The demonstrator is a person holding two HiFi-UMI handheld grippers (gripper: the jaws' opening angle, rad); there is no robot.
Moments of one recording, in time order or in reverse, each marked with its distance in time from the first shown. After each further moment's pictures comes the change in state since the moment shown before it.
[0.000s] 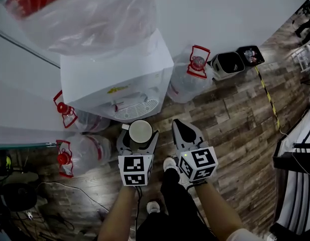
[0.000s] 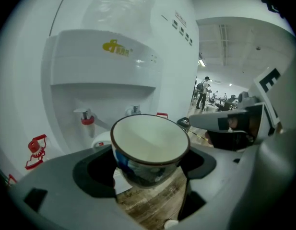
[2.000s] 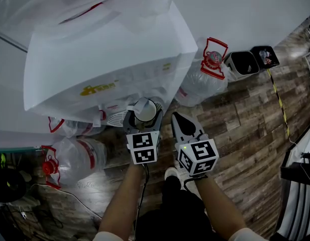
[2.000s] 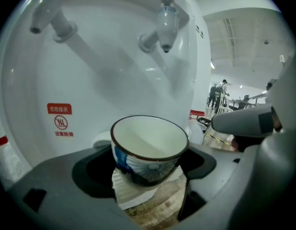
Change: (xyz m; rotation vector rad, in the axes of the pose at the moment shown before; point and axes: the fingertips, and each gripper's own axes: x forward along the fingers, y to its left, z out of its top) left arm 0.169 0.059 -0.060 -0.032 -0.082 0.120; right arm 0.113 -0.047 -0.084 -0.019 0.011 0.050
